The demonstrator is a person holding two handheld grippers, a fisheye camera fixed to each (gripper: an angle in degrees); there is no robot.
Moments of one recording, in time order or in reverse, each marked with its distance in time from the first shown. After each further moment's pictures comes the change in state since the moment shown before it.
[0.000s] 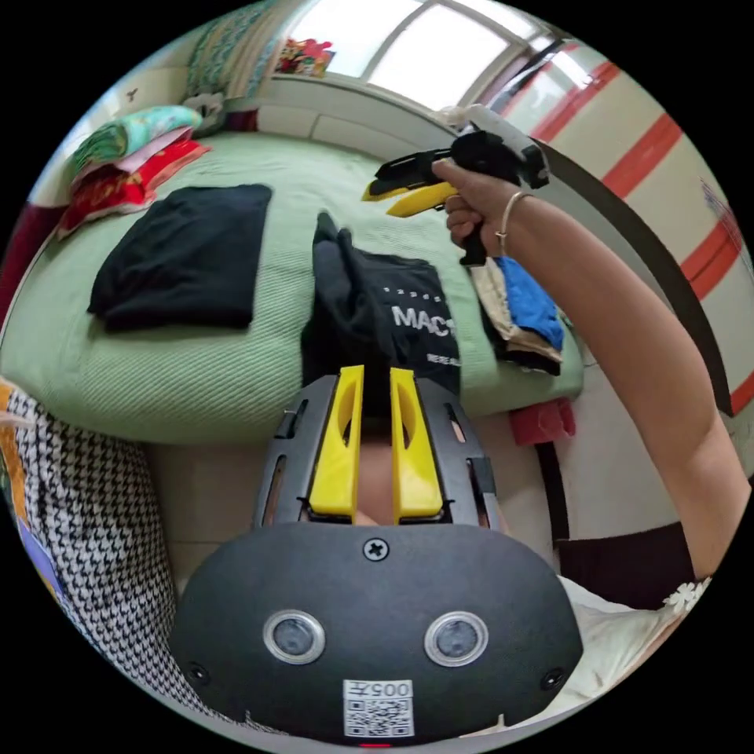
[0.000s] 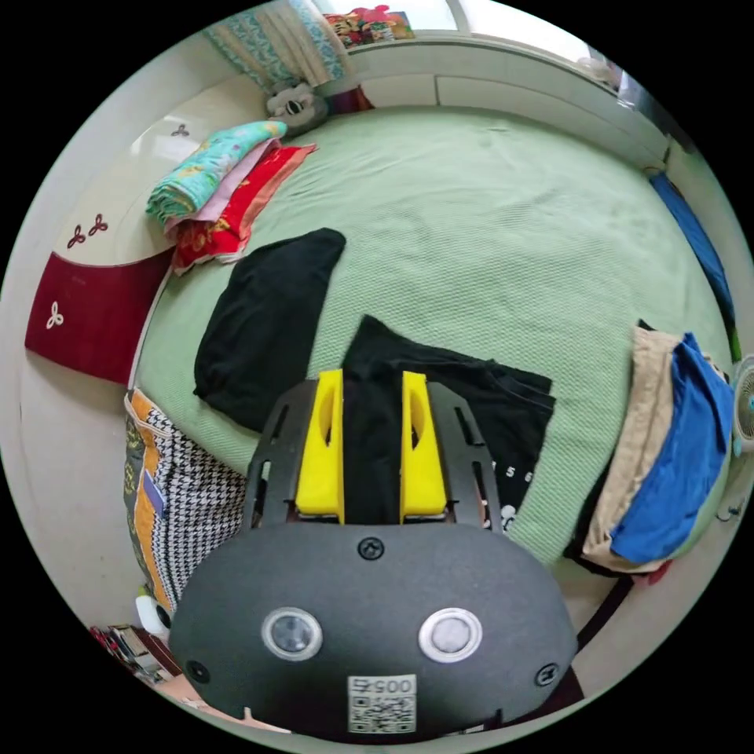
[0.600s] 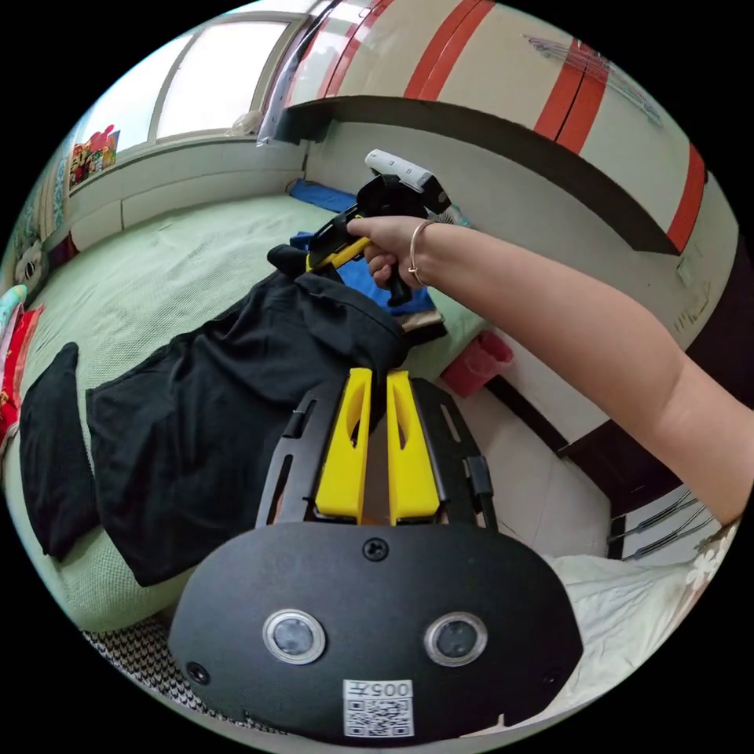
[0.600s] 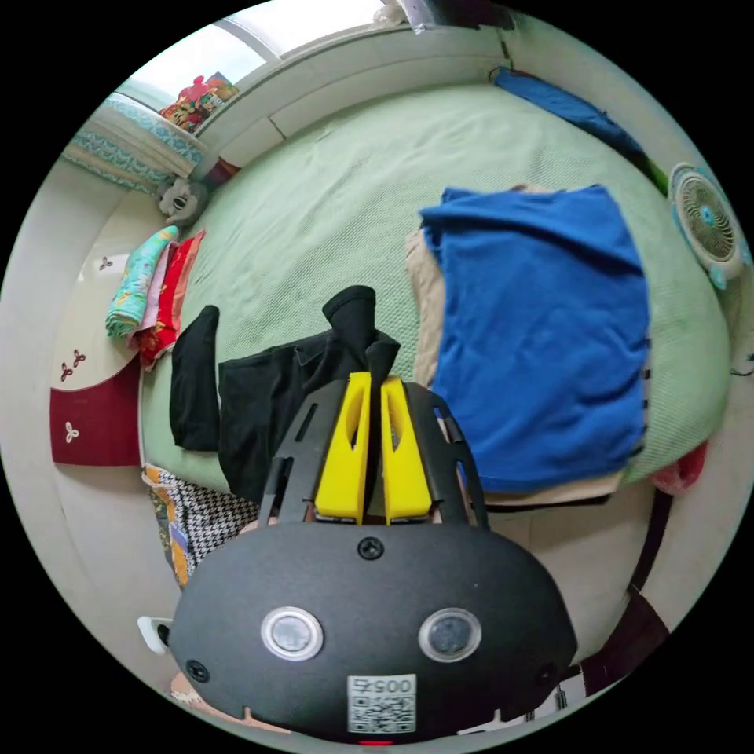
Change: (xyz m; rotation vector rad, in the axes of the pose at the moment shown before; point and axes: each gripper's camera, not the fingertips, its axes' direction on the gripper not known) left arm 0.271 0.010 0.079 0.052 0.275 0.562; right arm 0.304 0.089 -0.091 0.054 0.010 0.394
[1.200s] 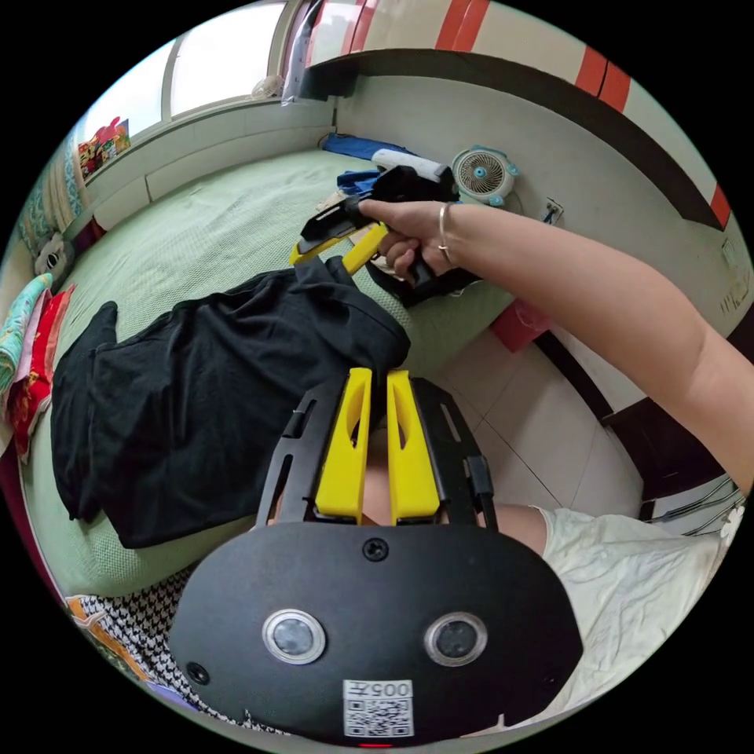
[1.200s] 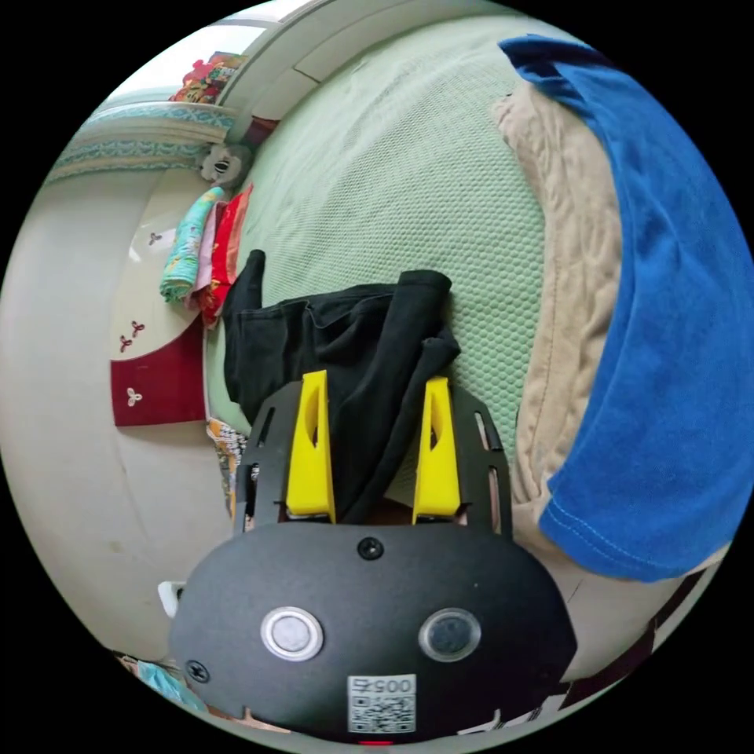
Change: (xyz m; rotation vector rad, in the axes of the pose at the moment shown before) left arm 0.027 0.031 0.070 -0.237 -0.221 0.017; right arm 0.049 -0.008 0.122 -0.229 -0.336 -0.041
